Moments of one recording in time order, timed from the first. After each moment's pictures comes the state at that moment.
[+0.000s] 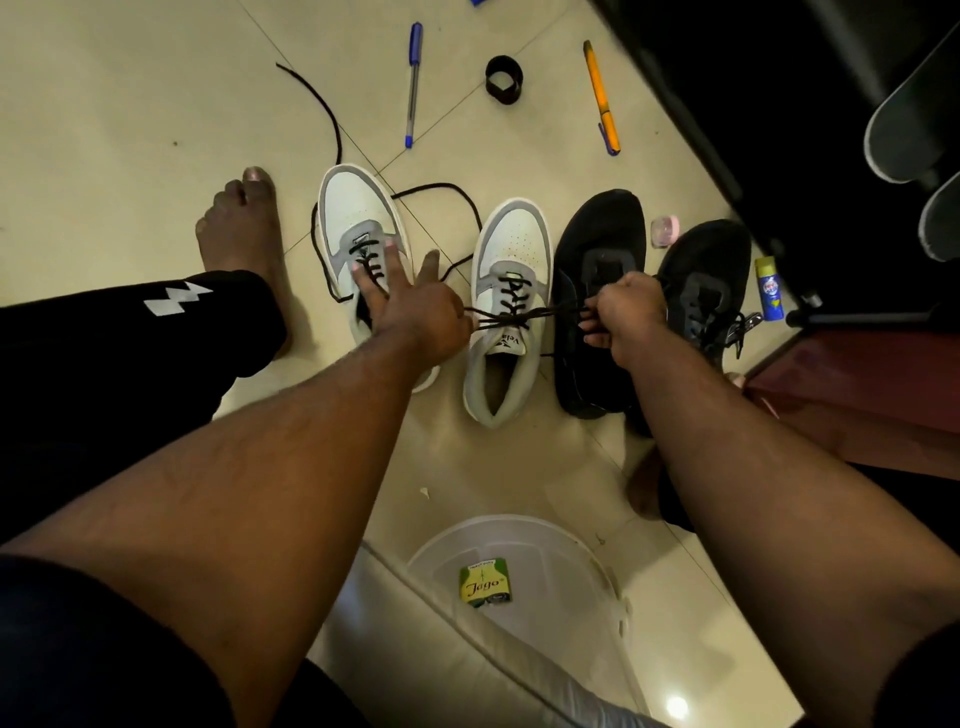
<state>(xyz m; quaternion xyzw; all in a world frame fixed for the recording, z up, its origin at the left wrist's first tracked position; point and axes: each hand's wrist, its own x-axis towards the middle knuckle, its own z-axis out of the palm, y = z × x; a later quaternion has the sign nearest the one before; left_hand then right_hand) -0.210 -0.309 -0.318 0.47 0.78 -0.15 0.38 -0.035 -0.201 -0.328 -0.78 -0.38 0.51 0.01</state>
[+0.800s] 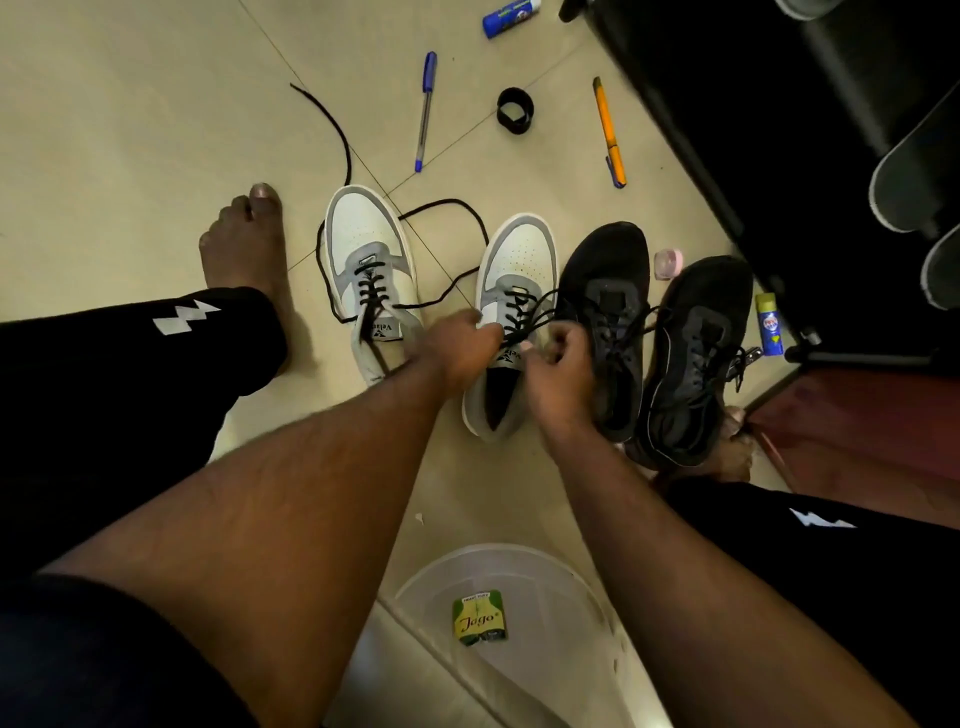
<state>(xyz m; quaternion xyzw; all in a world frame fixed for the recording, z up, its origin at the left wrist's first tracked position) -0.188 -0.303 -0.324 0.23 0.79 0.14 0.55 -0.069 -0.280 -0.323 -0.72 -0.46 0.51 0.11</state>
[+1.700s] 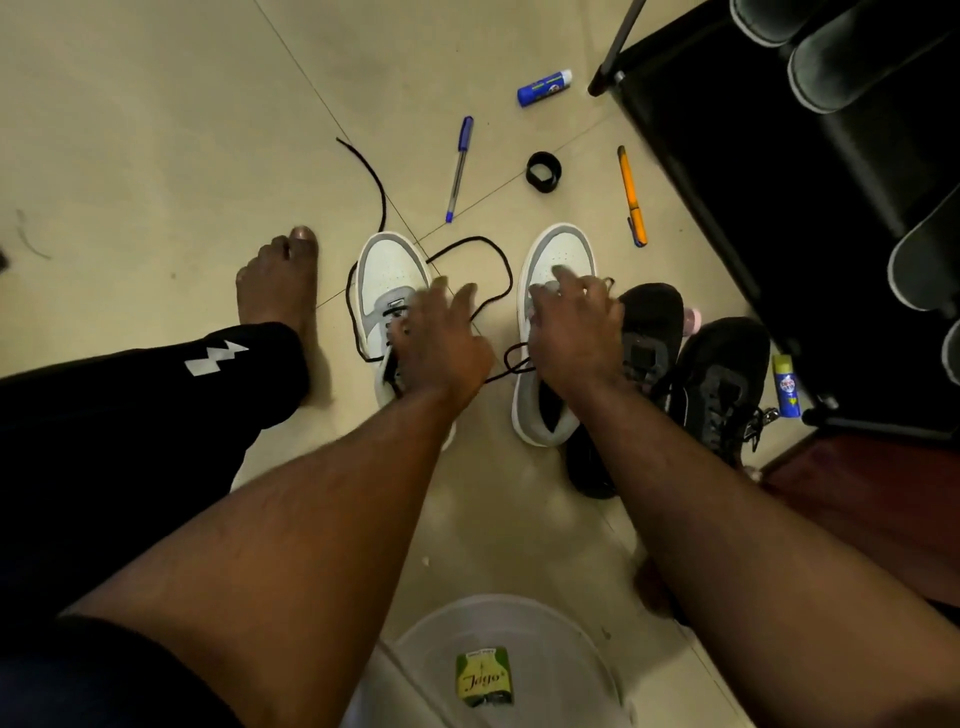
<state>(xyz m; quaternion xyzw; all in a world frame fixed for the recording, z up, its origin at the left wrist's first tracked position) -0.223 -0.295 -0.332 0.36 0.89 0.09 0.27 -0.120 -0.203 -0.318 -0.44 -0.88 0.13 -0.12</state>
